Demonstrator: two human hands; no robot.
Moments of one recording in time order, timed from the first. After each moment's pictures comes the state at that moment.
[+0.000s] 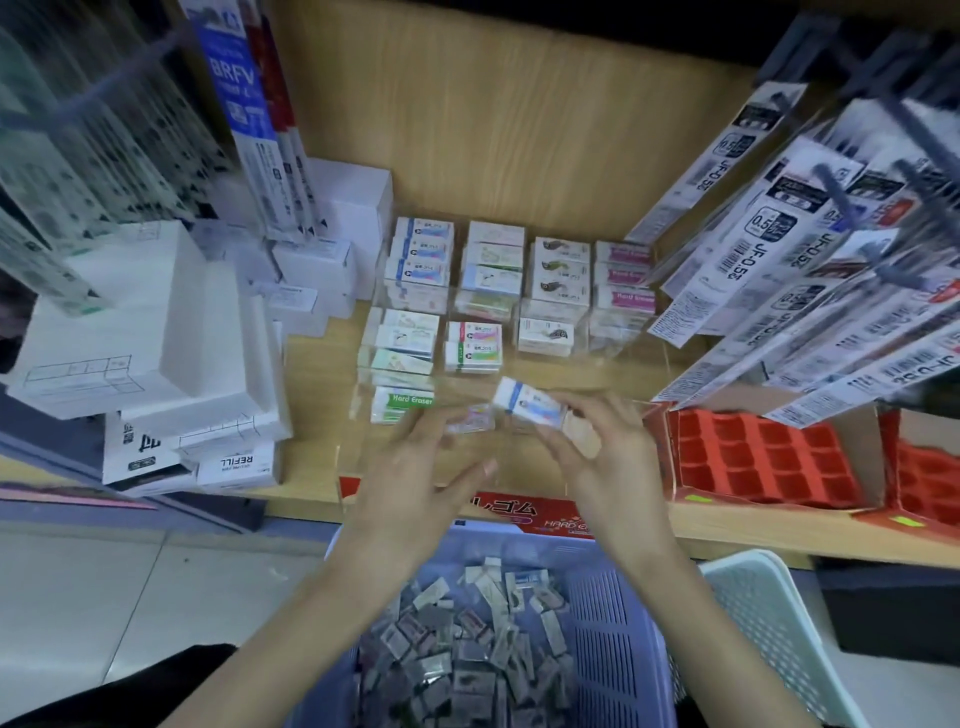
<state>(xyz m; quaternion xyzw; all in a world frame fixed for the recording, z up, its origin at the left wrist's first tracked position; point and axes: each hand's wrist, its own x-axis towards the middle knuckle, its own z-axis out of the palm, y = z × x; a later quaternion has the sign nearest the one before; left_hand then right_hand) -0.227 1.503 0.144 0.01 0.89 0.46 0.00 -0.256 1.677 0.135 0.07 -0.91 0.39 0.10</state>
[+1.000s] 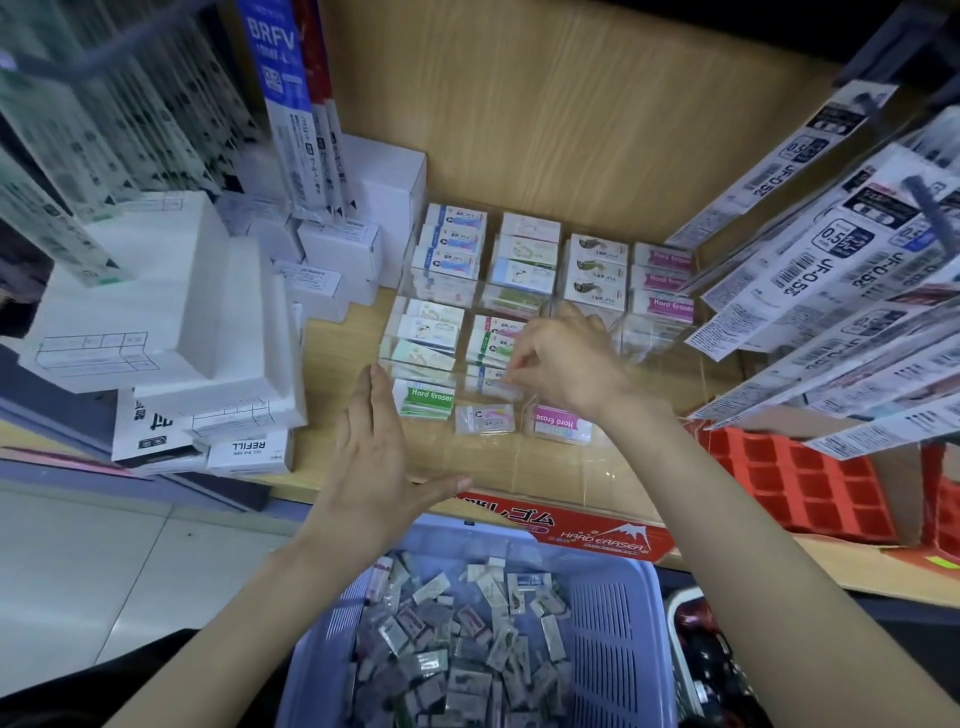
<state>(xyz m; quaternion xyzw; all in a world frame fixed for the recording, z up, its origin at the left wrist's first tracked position) -0.237 1.473 0.121 -0.08 0.94 0.32 0.07 -0.362 1.634 0.150 0.21 -0.97 0.11 -0.10</state>
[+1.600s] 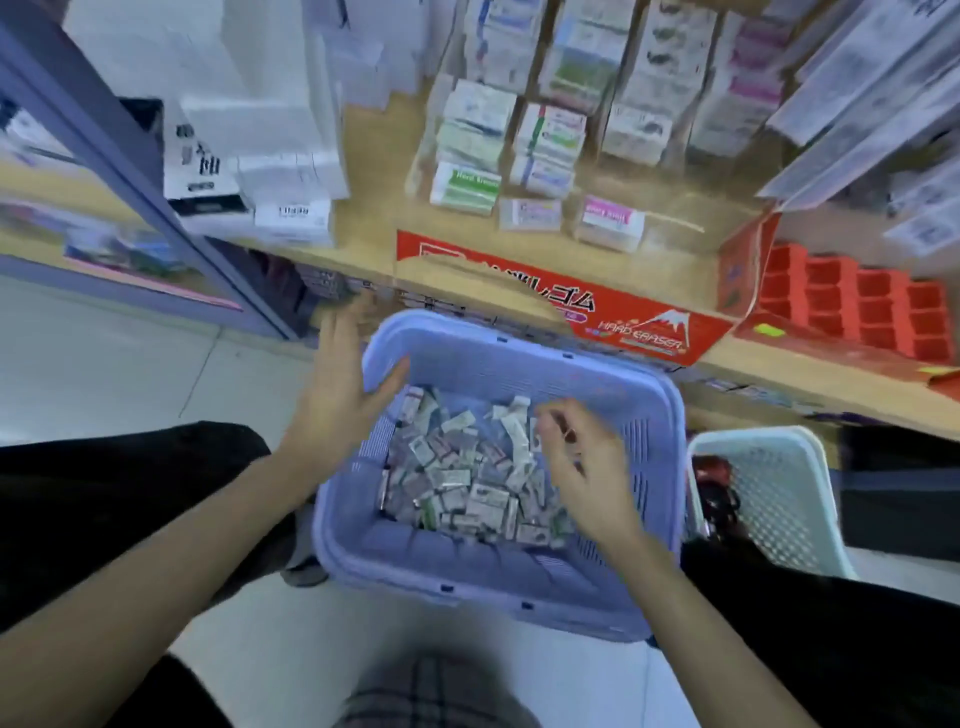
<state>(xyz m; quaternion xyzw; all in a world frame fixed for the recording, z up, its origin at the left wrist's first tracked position) -0.110 1.440 0.027 -0.09 0.92 0.37 0.00 -0.115 1.683 0.028 0.12 -0.89 0.44 -0.09</state>
